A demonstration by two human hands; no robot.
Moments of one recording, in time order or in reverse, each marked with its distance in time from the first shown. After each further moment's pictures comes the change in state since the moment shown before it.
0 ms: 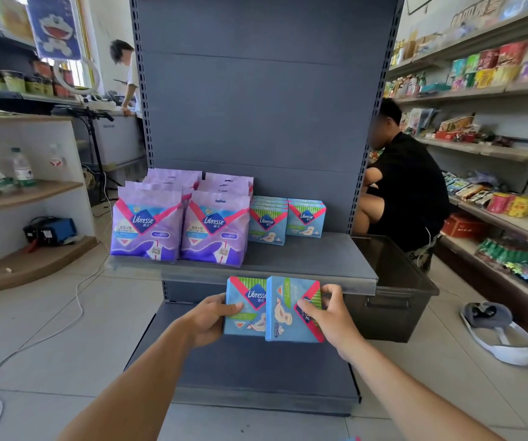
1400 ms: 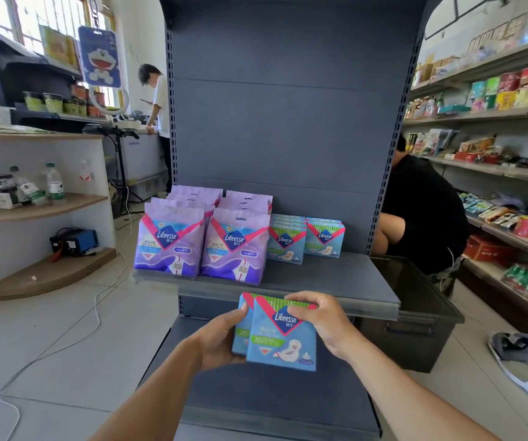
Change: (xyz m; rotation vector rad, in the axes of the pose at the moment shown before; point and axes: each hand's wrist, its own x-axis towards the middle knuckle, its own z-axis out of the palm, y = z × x) left_hand -0.023 0.008 -0.008 0.027 0.027 -0.090; right_hand 0.003 -0.055 0.036 0.206 -0.309 -0.074
